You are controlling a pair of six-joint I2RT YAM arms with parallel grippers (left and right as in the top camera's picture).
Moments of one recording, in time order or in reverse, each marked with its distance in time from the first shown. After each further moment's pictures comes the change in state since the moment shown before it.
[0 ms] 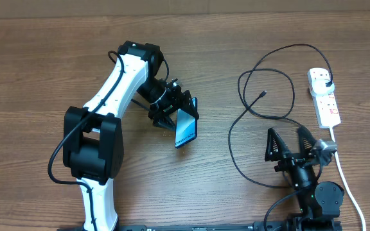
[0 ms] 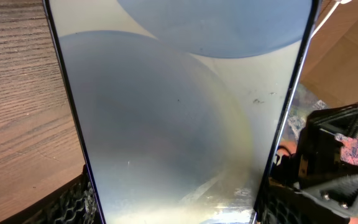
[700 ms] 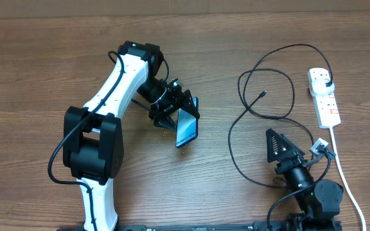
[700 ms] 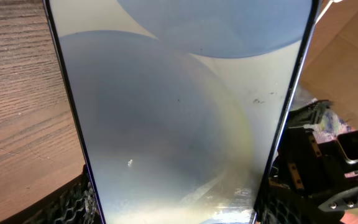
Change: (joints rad) left arm 0.000 0.000 0.000 -0.001 0.019 0.000; right arm 0.000 0.013 0.043 -0.139 -0.108 0.425
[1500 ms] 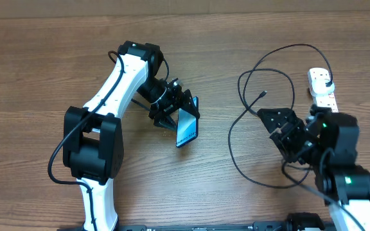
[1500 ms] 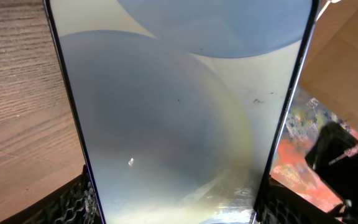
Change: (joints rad) left arm 0.000 0.000 0.000 0.005 0.004 0.000; right arm 0.000 0.816 0.681 -0.506 -0.165 -0.051
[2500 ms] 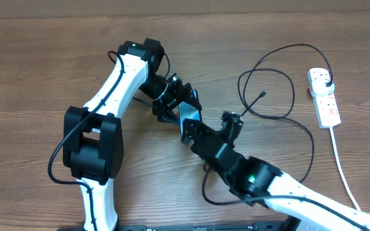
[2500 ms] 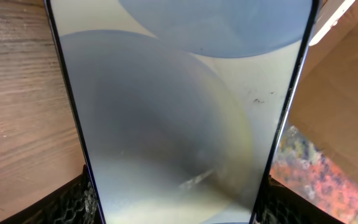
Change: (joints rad) left arm 0.000 0.000 0.000 0.134 0.005 -0.193; right arm 0.969 0.431 0.003 0.478 0.930 0.383
